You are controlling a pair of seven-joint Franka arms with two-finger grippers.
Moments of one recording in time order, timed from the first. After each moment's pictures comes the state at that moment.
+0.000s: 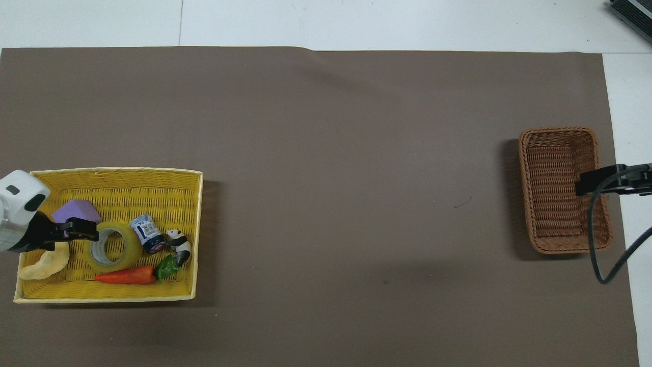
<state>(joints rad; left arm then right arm) 0.24 -0.12 -0.08 -2.31 -0.02 2.03 0.02 0.05 -0.08 -0.07 -1.60 -0.02 1.50 0.00</state>
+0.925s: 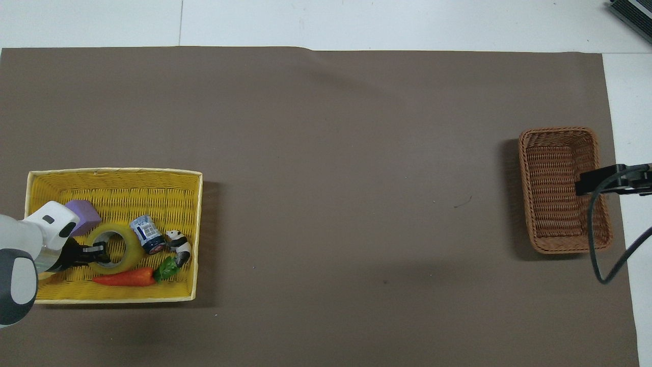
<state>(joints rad) 0.27 -0.11 -0.08 -2.46 -0.02 2.18 0.02 0.05 -0.08 -0.07 -1.60 -0.02 1.50 0.00</state>
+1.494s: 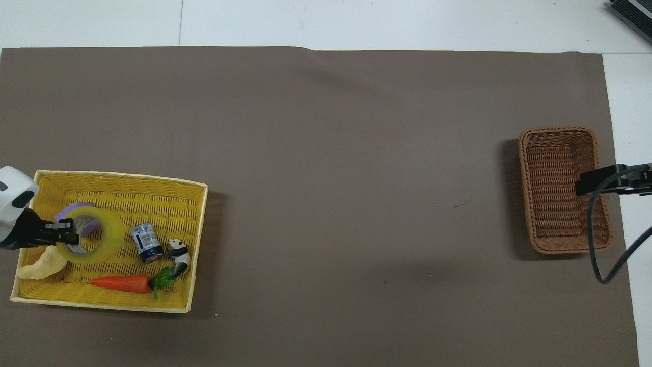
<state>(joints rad) 0.27 -0.11 -0.09 -2.14 -0.02 1.86 0.04 0.05 -0.08 -0.07 -1.60 -0.02 1.50 0.00</state>
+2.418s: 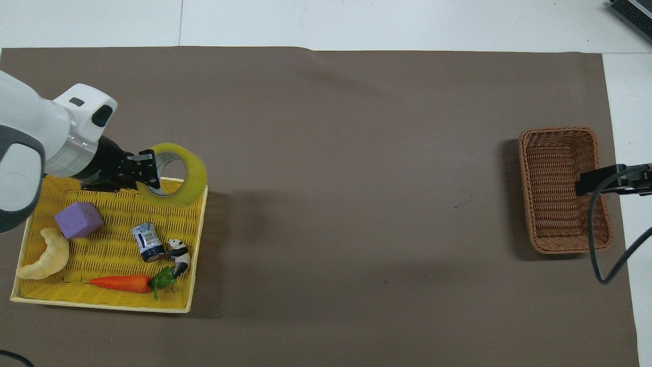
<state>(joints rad) -0.09 0.08 -0.12 -1.76 -0.21 1.72 -0.38 0.05 -0.08 -0.07 -1.60 -0.02 1.50 0.00</state>
